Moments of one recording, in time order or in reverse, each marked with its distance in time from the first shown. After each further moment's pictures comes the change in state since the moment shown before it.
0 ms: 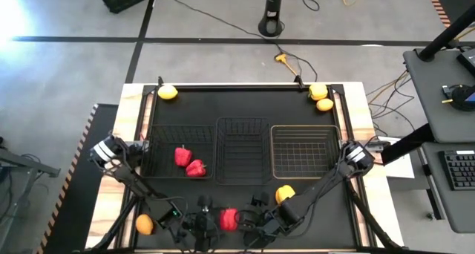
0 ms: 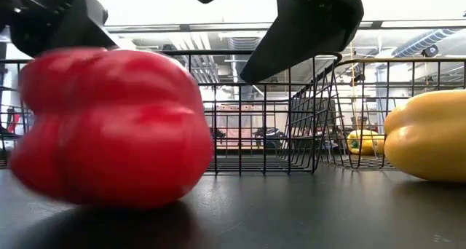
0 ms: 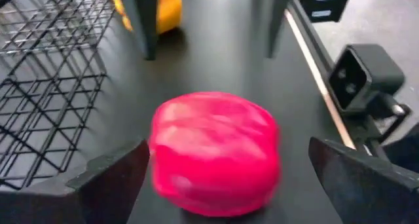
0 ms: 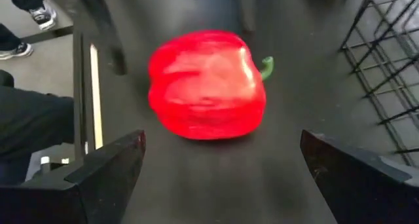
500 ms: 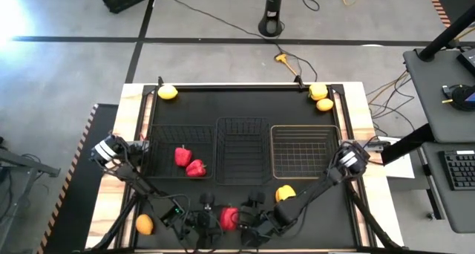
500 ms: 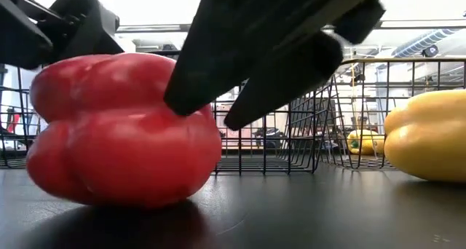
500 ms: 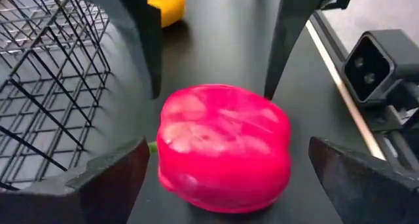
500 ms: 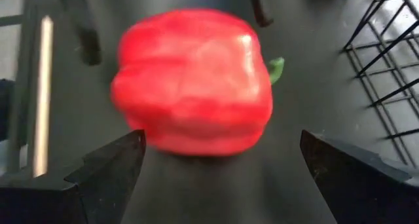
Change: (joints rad) left arm 0.028 0.000 -0.005 -0.013 0.030 0.041; right arm -0.021 0.087 0.000 0.054 0.043 -0.080
